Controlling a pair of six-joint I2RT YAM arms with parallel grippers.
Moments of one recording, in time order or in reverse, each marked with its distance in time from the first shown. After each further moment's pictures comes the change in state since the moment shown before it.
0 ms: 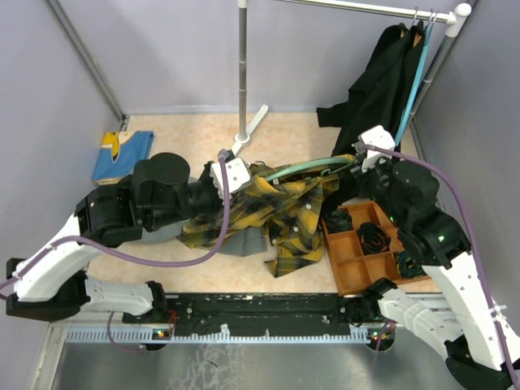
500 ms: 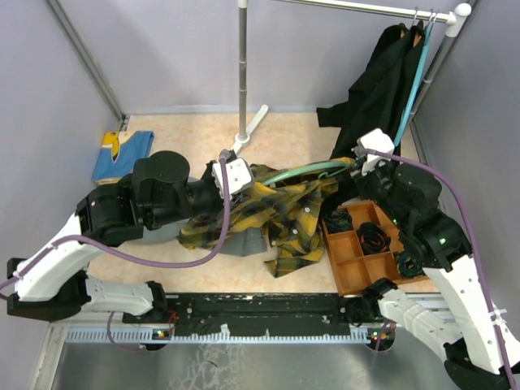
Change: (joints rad) left arm 0.000 0.008 0.013 0.003 0.039 0.031; right arm -0.023 -0.019 -0.008 -0.018 -0.076 -0.024
